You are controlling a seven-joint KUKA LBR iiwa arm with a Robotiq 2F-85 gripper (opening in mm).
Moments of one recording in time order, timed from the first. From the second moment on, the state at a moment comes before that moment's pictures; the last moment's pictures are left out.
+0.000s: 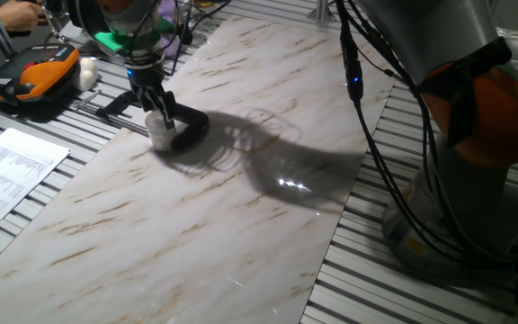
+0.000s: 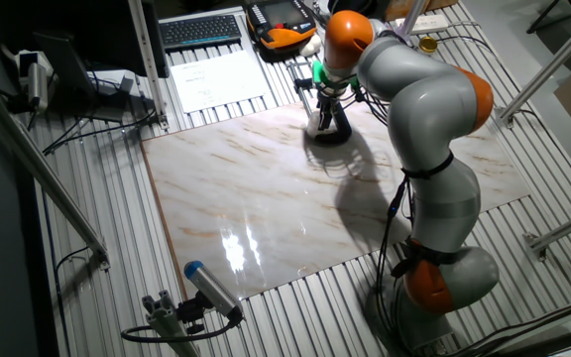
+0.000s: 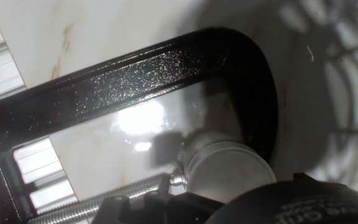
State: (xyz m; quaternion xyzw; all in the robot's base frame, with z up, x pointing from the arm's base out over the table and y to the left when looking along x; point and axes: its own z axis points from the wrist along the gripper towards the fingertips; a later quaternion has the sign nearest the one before) arm 0.652 0.026 0.090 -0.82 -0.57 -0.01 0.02
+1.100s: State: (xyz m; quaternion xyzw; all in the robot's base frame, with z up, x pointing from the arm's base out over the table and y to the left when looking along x) arm 0.652 0.026 0.089 -0.81 -0.59 -0.01 0.02
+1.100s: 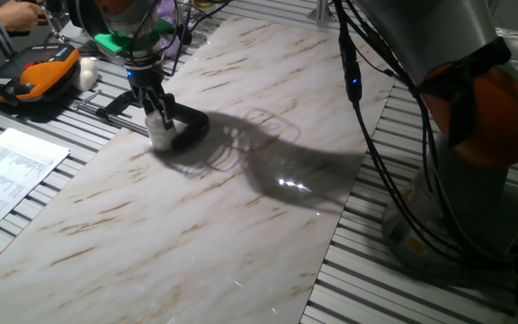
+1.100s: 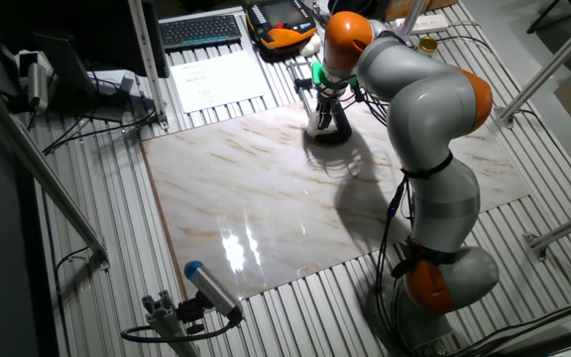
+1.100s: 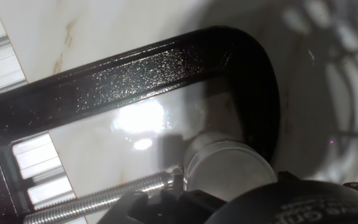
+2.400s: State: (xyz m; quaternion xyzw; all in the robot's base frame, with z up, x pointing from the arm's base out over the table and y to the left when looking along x) arm 0.652 0.027 0.089 -0.77 -0.63 0.00 0.02
